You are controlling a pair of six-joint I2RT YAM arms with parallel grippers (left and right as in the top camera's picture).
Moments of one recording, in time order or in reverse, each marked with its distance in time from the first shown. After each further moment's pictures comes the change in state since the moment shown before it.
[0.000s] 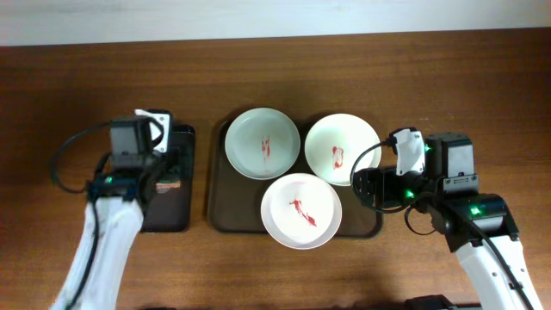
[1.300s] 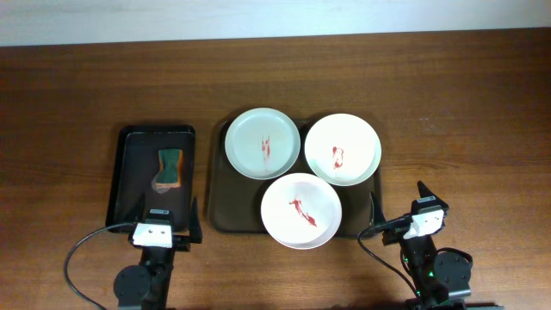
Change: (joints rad) left arm -0.002 -1.317 -0.938 0.449 0.102 0.009; right arm 0.000 -1.033 -0.918 0.741 0.248 -0.115
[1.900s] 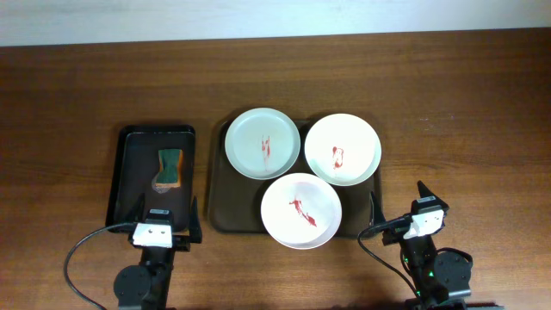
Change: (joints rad) left arm 0.000 0.000 0.000 -0.001 -0.004 0.000; right arm 0.000 0.000 0.000 0.000 0.000 0.000
